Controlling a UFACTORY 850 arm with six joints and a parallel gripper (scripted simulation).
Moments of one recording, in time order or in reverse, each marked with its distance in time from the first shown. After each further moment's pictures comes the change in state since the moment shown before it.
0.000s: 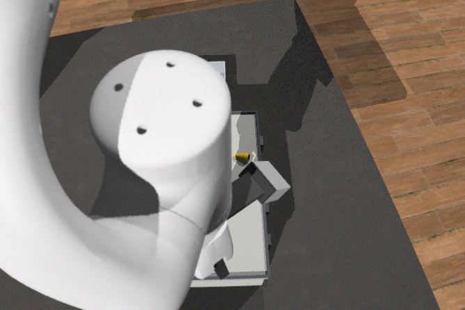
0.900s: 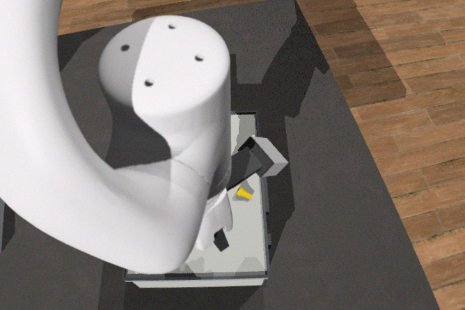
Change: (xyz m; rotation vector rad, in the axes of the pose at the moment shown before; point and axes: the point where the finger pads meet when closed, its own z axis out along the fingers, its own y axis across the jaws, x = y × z) arm 0.018 -0.026 -0.001 -0.001 0.001 0.000
